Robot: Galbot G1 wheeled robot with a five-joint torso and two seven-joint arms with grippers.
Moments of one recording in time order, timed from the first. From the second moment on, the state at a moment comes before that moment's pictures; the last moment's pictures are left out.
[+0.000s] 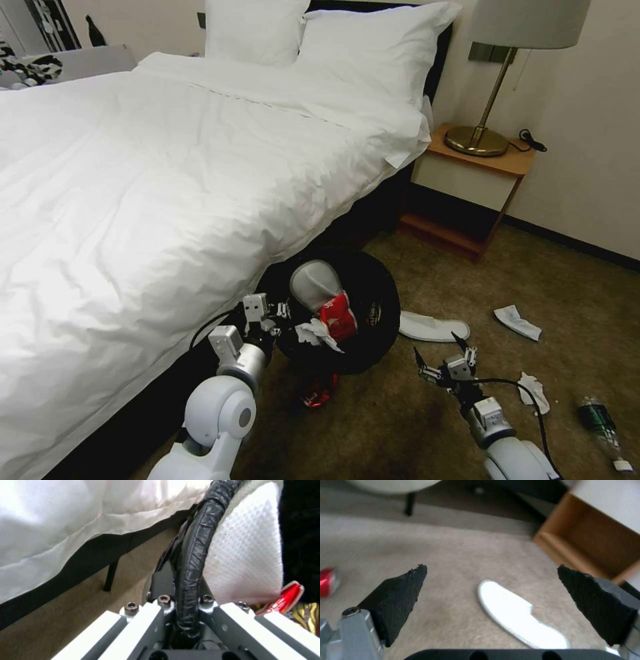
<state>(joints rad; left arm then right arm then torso) 1.27 -1.39 -0.27 -2.10 -0.56 0.46 -0.26 -1.45 0.95 0.29 1.64 0.07 0.19 0.07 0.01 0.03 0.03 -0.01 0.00</state>
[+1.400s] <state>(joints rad) 1.14 -1.45 -0.27 -2.11 -0.75 0.68 -0.41 -0.68 0.78 -0.60 1.50 0.38 0.02 -0.36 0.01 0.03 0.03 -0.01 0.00</state>
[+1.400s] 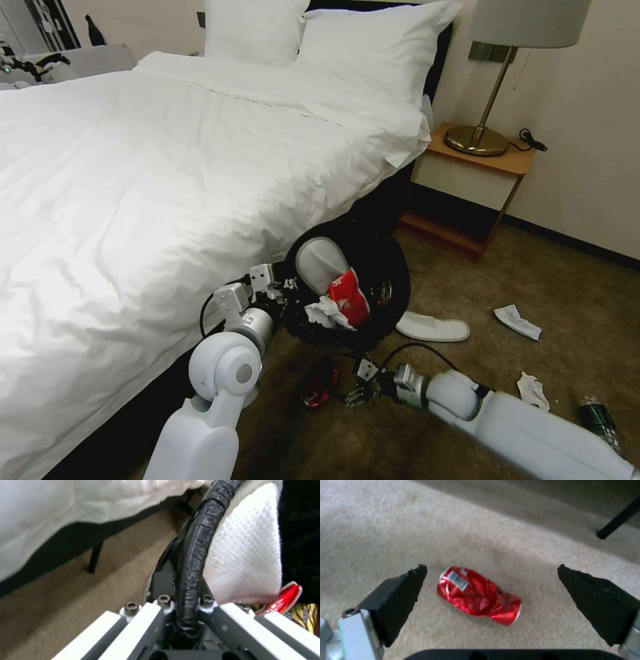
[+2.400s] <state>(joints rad) 1.18 -1.44 -0.27 -2.15 -0.82 0.74 -0.49 -0.55 0.82 -0.72 1.41 0.12 0.09 -0.47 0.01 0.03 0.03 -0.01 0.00</state>
